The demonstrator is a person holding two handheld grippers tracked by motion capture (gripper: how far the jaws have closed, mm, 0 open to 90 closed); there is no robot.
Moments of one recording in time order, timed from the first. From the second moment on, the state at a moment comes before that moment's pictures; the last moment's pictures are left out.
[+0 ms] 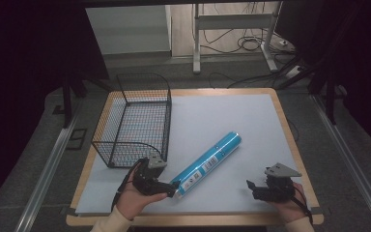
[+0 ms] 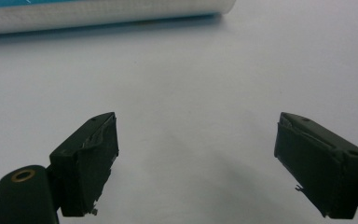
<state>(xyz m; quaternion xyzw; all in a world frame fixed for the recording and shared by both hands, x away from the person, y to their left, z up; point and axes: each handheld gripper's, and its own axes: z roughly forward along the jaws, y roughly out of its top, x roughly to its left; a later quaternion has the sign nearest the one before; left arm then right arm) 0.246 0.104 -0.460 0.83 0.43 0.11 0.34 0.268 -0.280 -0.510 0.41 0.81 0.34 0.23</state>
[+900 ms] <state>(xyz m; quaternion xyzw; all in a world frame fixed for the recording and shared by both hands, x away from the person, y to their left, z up) 0.292 0.037 -0.450 0.86 0.40 0.10 0.29 0.268 -0.276 -0.510 0.40 0.81 0.35 0.23</state>
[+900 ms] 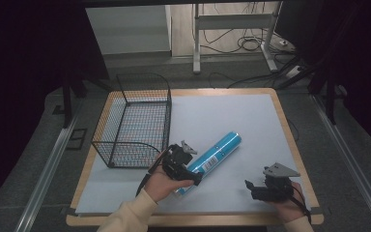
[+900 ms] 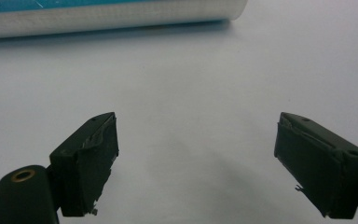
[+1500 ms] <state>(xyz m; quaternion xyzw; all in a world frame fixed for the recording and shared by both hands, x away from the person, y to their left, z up) 0.320 0.003 -0.459 0.88 0.40 0.08 0.25 0.270 -0.277 -0.511 0.41 0.81 0.35 0.23</state>
